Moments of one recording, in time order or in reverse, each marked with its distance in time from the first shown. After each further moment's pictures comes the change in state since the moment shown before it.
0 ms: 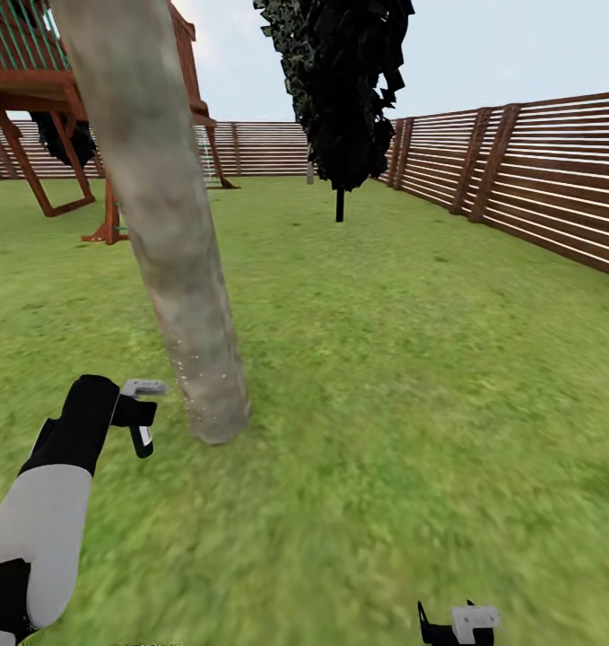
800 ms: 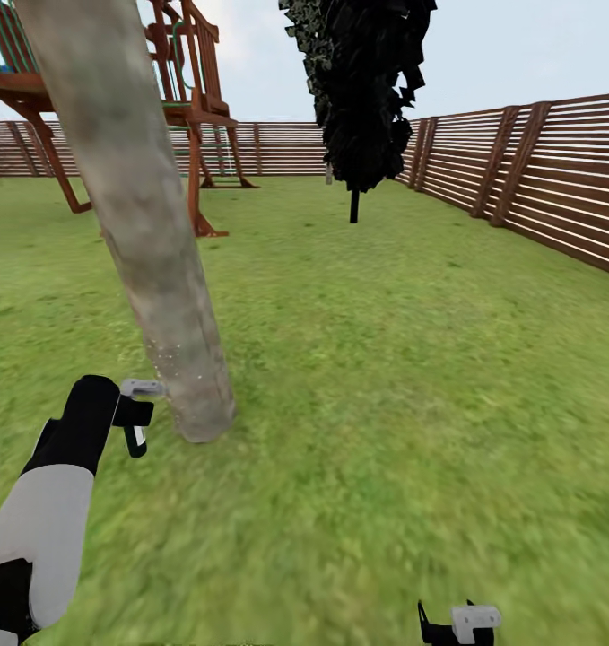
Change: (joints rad) left arm 0.000 -0.008 0.007 0.001 0.005 0.000 0.074; right arm 0.000 0.000 0.000 0.000 0.000 0.000 0.000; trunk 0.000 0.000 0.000
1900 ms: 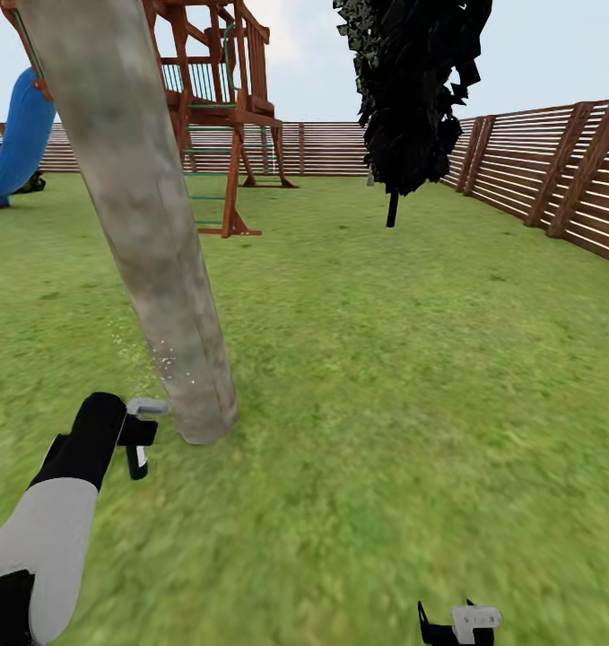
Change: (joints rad) left arm 0.042 -0.011 0.005 0.057 -0.014 -0.018 0.013; right arm 0.000 0.000 0.000 0.000 0.000 0.000 0.000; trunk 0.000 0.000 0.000
